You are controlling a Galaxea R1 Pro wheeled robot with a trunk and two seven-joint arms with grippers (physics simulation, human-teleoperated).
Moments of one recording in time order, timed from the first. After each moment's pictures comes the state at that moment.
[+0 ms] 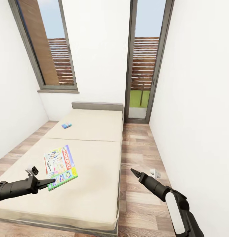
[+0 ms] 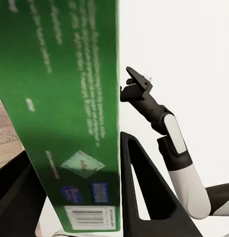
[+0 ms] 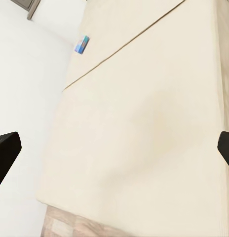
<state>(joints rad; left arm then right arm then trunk) -0.41 0.56 0.08 -1.00 0.39 1.04 -1.56 -0.28 0.13 -0.20 -1.35 -0.46 0.68 0.38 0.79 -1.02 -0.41</state>
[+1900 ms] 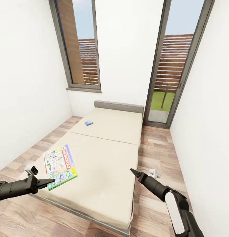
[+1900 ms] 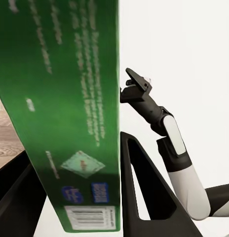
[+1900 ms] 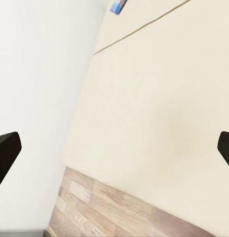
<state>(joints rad) -0.41 0.56 0.09 -1.00 0.39 1.04 -1.56 -0.28 0.14 -0.19 -1.35 -0.46 0.67 0.38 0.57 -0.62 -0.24</state>
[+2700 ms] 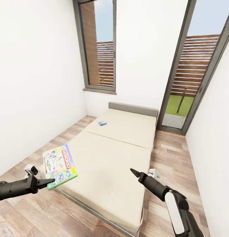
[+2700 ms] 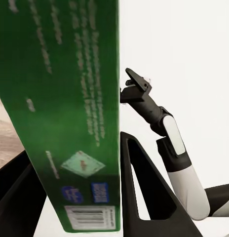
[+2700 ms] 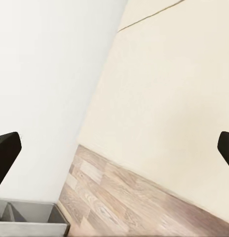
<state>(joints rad) -0.41 0.56 0.09 -1.00 0.39 1.04 -1.56 -0.28 0.14 -0.19 -1.35 -0.46 0.67 0.38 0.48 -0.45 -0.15</state>
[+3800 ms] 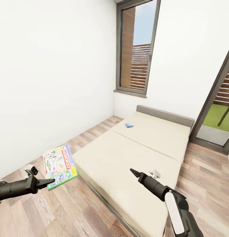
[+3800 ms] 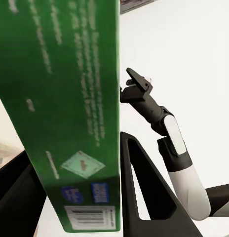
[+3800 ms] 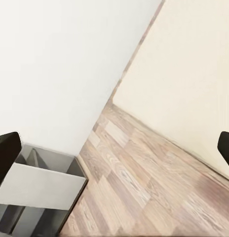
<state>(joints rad) -0.41 0.56 0.09 -1.00 0.38 1.04 -1.56 -0.28 0.14 -0.19 -1.35 -0.46 0.67 0.38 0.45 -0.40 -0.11</state>
